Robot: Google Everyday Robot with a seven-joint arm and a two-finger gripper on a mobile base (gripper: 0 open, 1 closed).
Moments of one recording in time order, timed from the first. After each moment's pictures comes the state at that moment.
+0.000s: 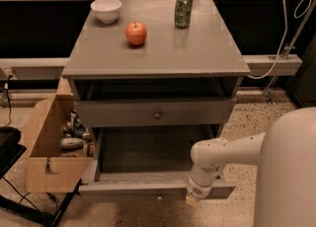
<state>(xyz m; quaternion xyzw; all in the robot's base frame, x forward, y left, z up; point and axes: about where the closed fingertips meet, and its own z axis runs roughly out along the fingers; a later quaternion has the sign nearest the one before) 0.411 -0.120 0.407 0.54 -0.83 -0.15 0.05</state>
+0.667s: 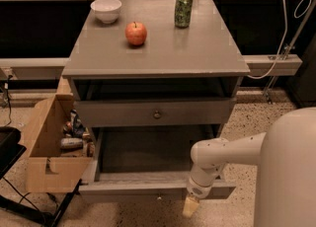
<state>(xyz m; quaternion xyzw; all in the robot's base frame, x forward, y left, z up) 0.411 -0.120 0.408 0.54 -0.83 -0.15 0.05</state>
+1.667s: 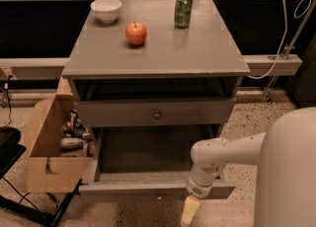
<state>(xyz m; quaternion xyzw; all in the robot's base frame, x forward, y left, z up) 0.411 -0.120 0.408 0.54 -0.83 -0.15 0.05</state>
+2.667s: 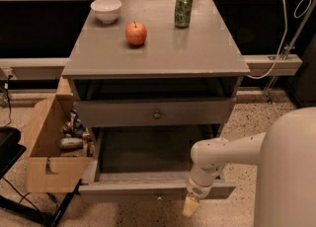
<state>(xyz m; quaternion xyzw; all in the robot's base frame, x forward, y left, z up) 0.411 -0.120 0.408 0.54 -0.83 -0.15 0.05</state>
